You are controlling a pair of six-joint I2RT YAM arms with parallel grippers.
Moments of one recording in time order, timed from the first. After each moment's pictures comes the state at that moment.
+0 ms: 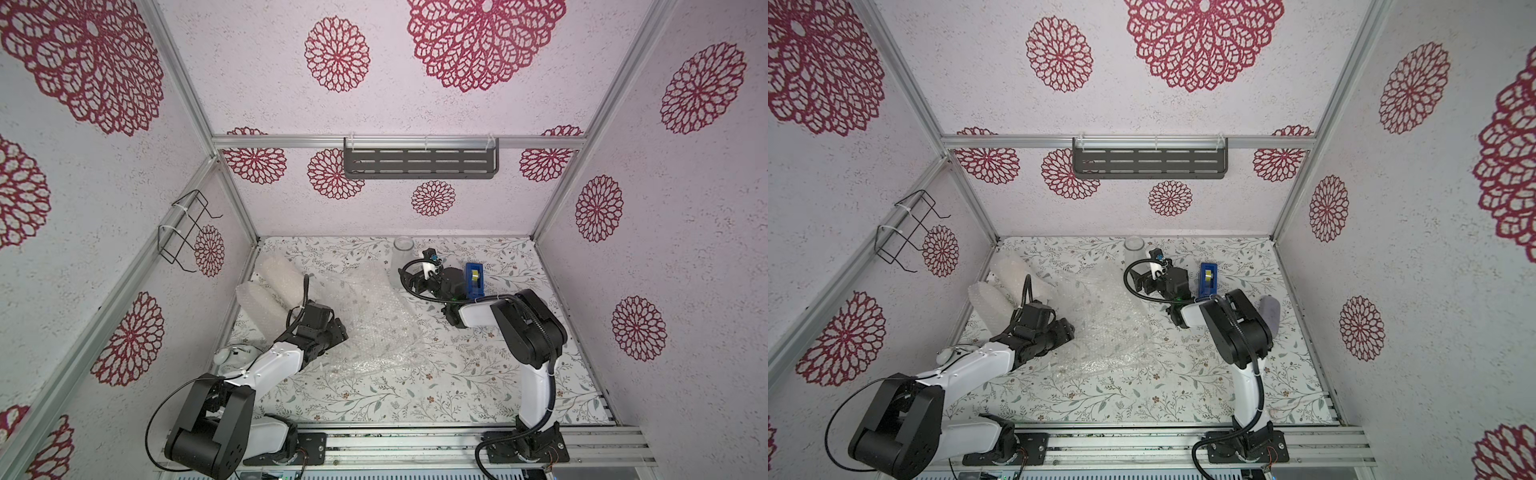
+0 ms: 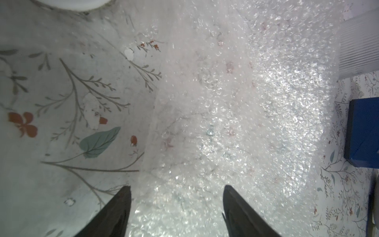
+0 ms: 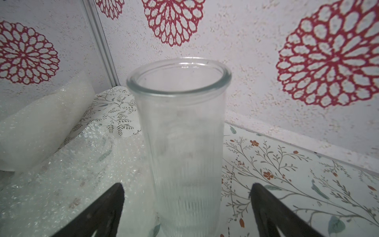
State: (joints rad) left arm -0.31 1.31 0.55 -0.15 -0.02 -0.74; right arm 0.48 2.06 1.07 0.90 -0.16 0.04
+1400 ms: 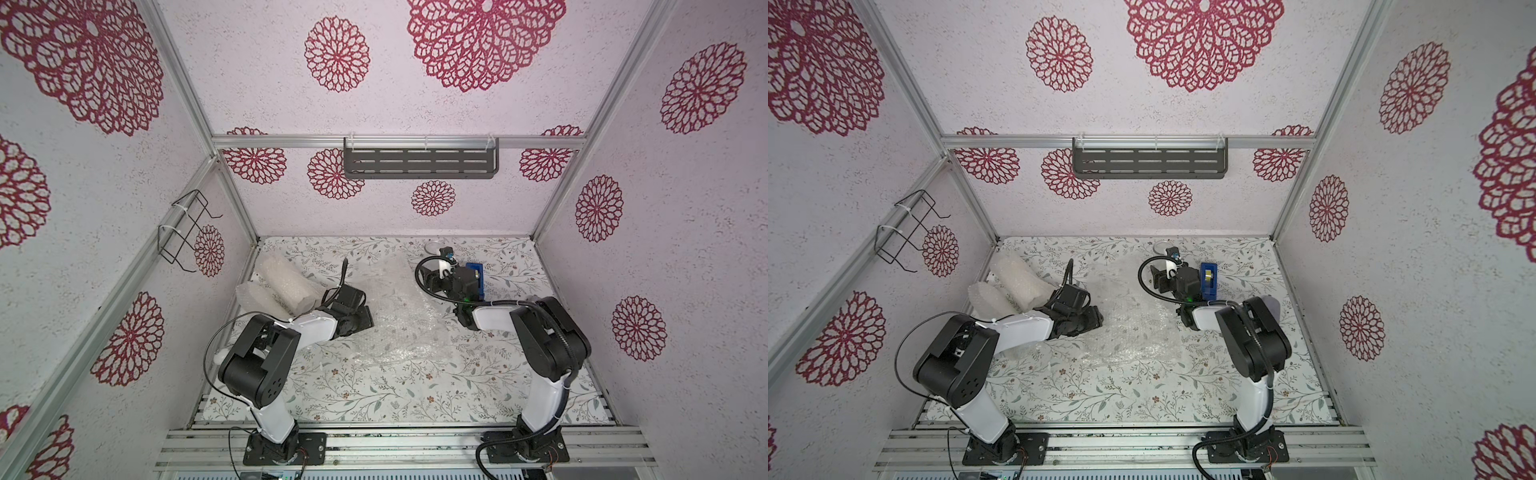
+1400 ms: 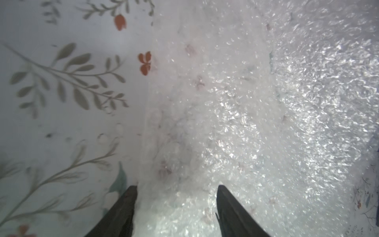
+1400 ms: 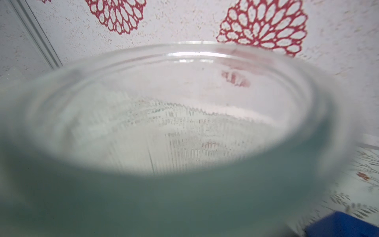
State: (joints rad) left arm -0.48 1.75 0.90 -0.12 0.04 -0.72; right arm 0.44 1.82 0.89 0.75 0.04 0.05
